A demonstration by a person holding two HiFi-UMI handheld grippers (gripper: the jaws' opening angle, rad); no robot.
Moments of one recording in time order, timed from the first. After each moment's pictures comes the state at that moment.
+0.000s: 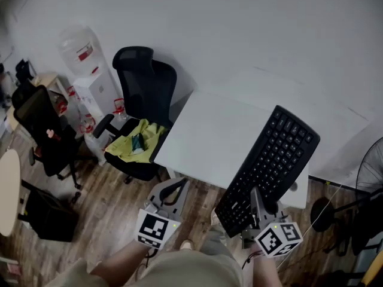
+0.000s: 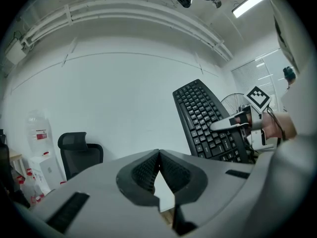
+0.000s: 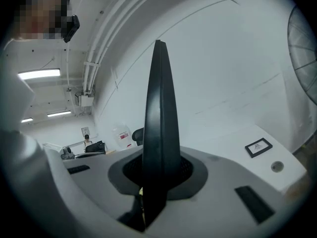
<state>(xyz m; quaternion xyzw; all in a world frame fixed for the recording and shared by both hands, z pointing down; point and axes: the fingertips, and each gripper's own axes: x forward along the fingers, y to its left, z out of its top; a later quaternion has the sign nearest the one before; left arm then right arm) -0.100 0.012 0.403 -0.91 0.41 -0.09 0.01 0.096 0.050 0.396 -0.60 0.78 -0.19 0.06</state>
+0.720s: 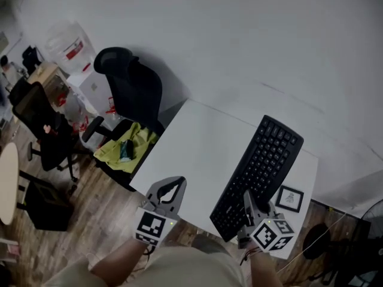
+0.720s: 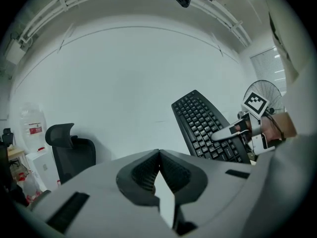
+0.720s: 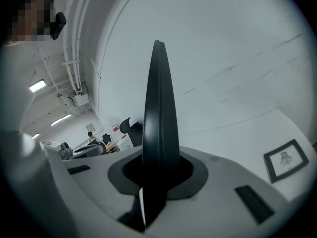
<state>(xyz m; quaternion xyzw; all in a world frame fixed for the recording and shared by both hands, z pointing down) 0.012 -0.203 0.447 -0.88 0.46 -0.13 -0.02 0.211 -0.187 0.485 -0.54 0.78 -0.31 0.02</state>
